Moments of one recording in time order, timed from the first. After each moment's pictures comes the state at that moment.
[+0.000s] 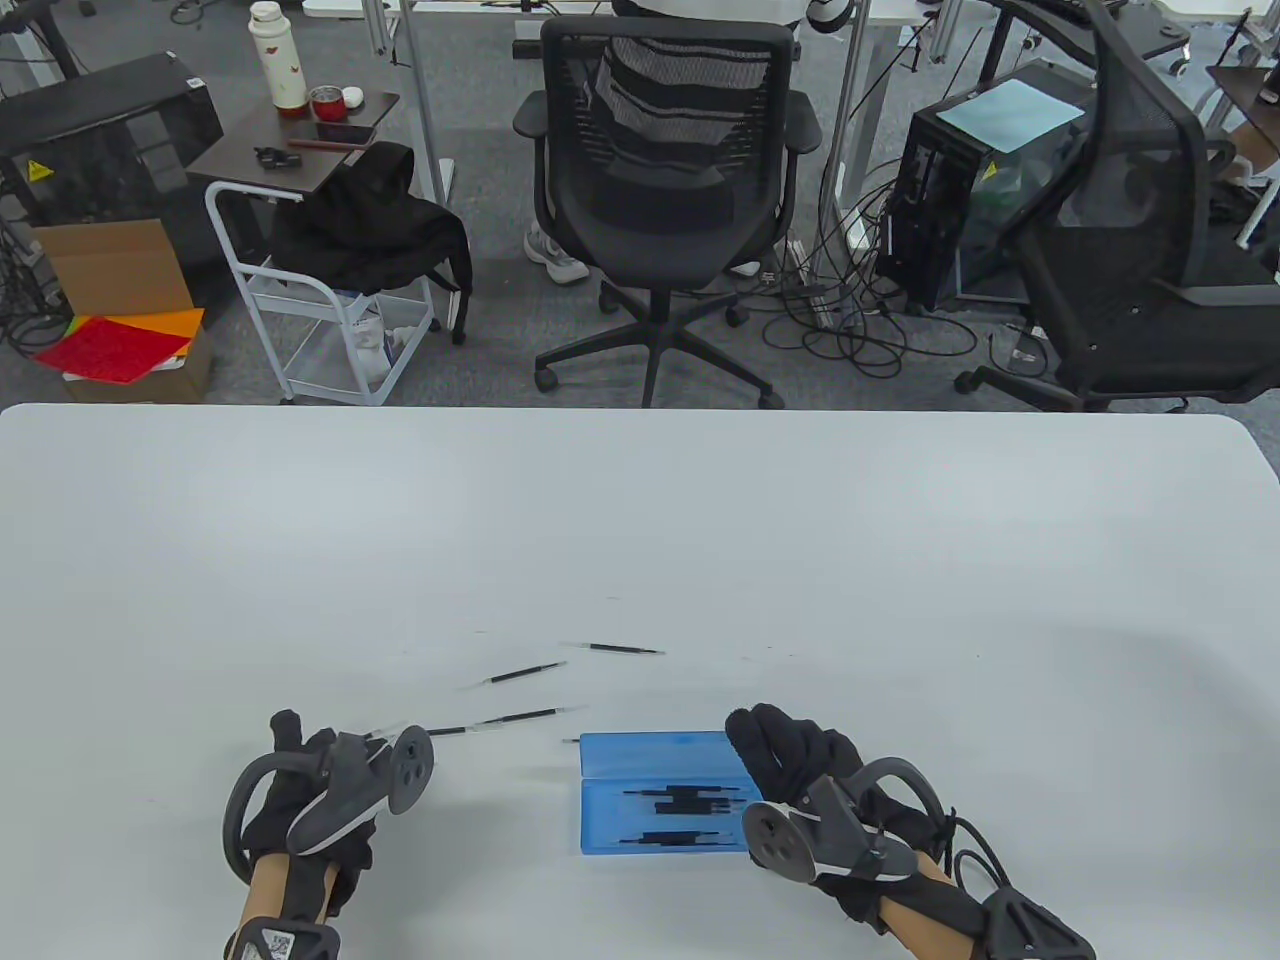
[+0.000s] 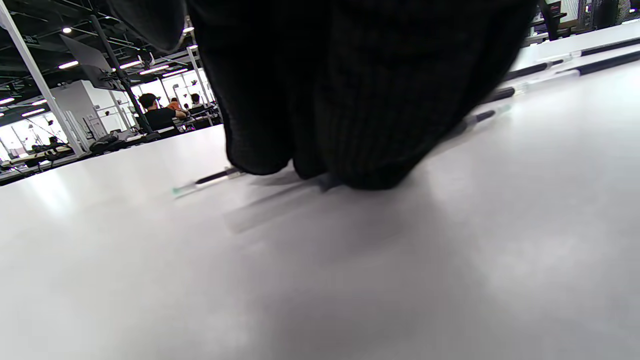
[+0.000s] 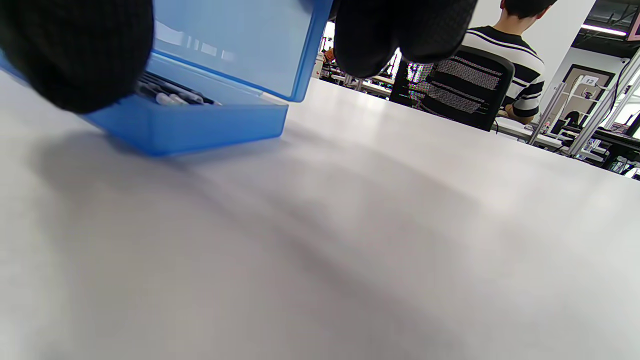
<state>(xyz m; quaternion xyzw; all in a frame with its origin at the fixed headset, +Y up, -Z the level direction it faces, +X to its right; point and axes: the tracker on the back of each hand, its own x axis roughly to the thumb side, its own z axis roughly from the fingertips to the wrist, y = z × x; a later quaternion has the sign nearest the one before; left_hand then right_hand) -0.258 -0.744 -0.295 -0.07 -0.01 -0.13 0.99 0.132 -0.741 -0.273 -0.27 -0.01 -0.96 0.12</state>
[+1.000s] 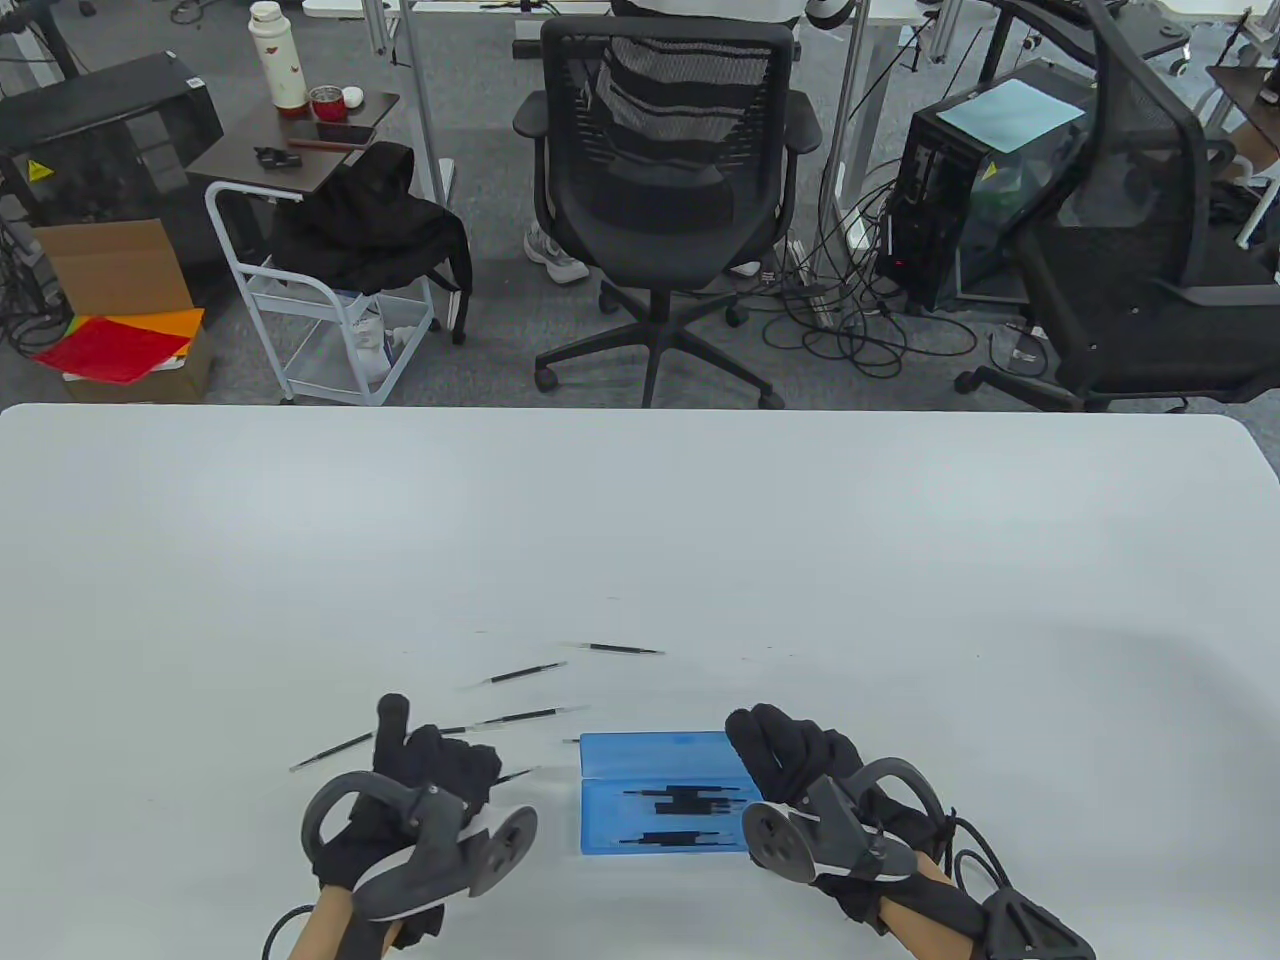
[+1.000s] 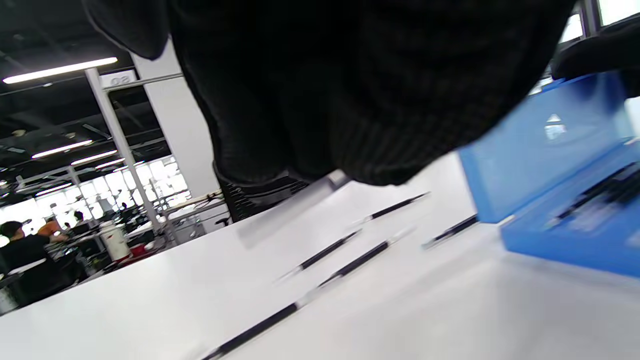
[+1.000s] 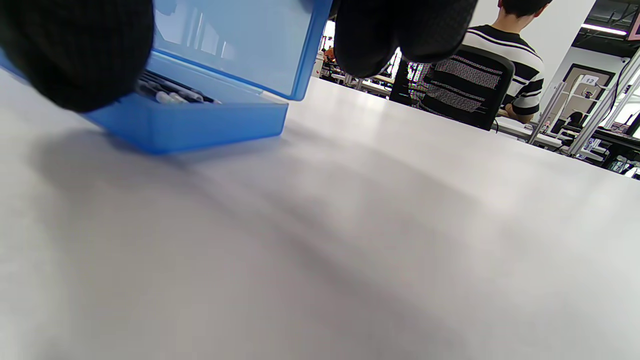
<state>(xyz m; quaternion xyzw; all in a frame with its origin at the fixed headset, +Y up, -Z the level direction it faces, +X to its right) -0.146 -0.675 -0.237 0.08 -0.20 -0.18 0.96 0.131 -0.741 -0.273 -0.27 -0.02 -0.96 0.12</state>
